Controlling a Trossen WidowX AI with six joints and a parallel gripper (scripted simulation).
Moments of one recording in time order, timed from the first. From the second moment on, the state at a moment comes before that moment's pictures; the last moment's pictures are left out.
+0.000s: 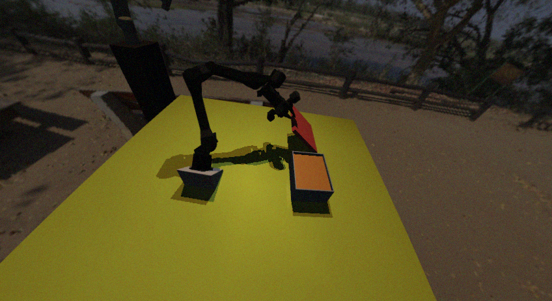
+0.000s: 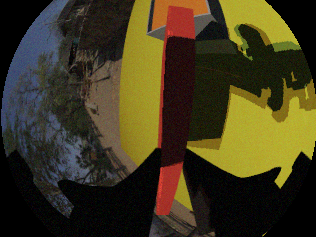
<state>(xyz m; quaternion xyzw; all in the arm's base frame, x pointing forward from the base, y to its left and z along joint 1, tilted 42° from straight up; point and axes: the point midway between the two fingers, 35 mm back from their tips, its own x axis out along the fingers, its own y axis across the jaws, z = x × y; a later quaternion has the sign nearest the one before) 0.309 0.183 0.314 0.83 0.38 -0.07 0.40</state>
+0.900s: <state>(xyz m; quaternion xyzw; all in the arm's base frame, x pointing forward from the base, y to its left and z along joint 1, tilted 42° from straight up) 0.306 0.197 0.300 0.83 0.38 -0.07 0.40</state>
